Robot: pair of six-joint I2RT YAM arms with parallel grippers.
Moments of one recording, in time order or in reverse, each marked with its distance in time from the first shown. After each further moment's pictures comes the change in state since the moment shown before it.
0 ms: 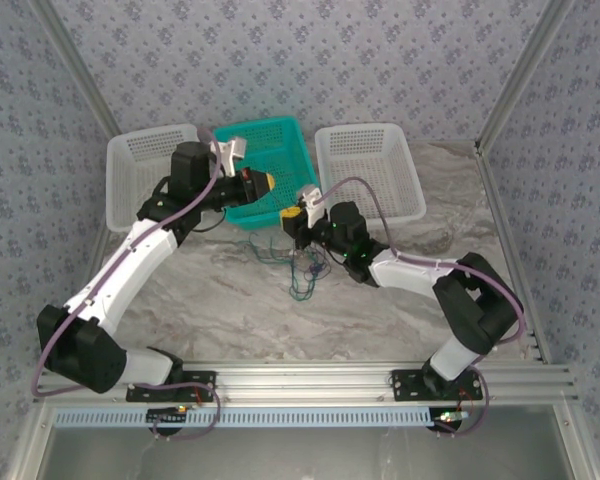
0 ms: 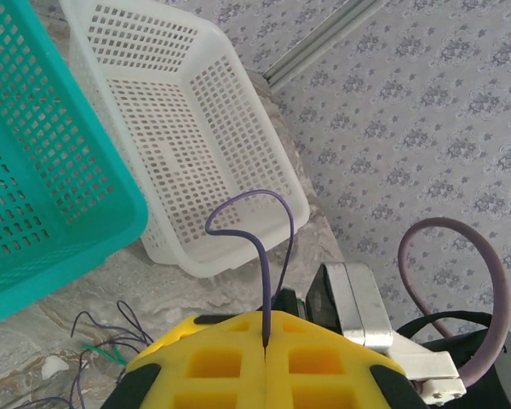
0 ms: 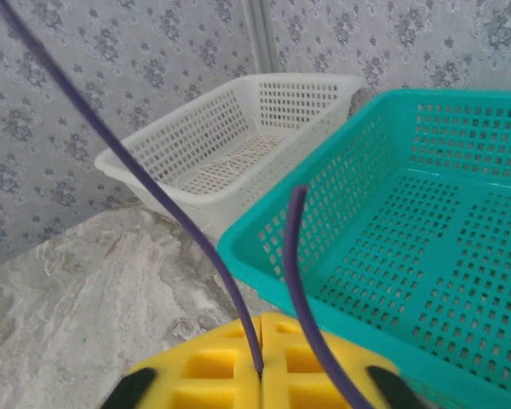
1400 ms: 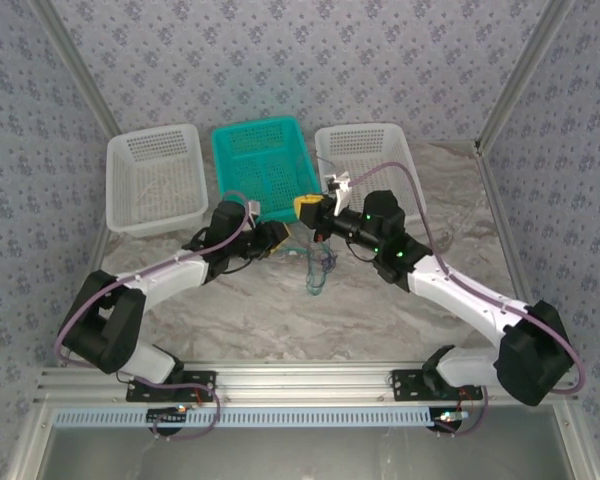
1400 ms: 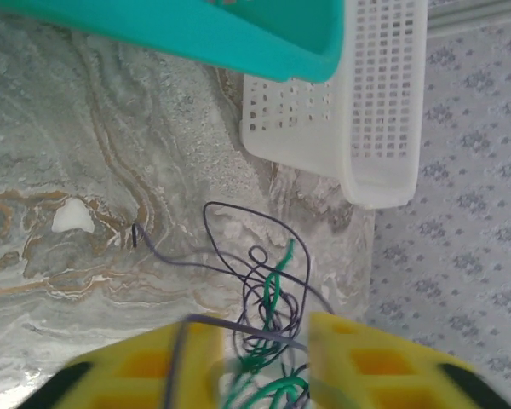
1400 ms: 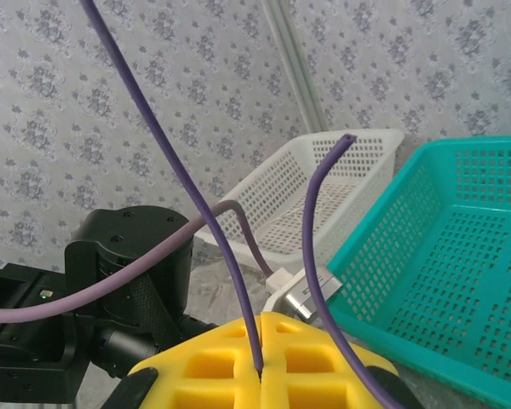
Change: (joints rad) left arm -0.122 0.121 -0.488 0.472 -0.119 -0.457; right arm -0.042 -0.362 0.035 -0.292 -0.095 0.205
